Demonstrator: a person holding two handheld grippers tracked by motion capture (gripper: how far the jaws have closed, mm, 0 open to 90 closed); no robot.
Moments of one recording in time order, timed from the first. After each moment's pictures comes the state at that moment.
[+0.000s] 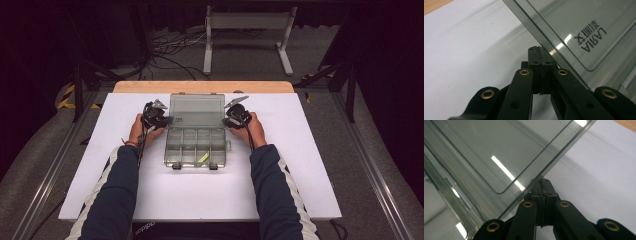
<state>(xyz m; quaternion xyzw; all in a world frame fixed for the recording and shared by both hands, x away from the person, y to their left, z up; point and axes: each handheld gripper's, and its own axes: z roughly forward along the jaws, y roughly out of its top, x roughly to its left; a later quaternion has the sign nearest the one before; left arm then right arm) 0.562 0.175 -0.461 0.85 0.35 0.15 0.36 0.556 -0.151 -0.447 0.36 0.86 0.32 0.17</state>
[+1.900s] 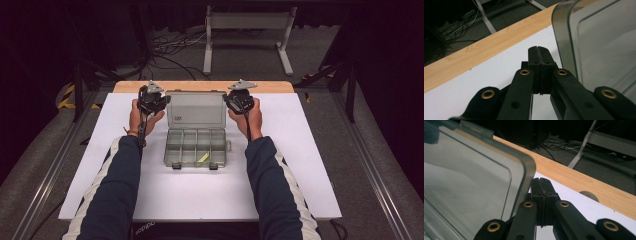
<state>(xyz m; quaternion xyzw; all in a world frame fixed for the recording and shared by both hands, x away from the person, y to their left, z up) 0.558 0.171 -0.396 0.79 0.38 0.25 0.41 0.551 -0.145 -0.384 0.39 0.76 0.42 0.29</state>
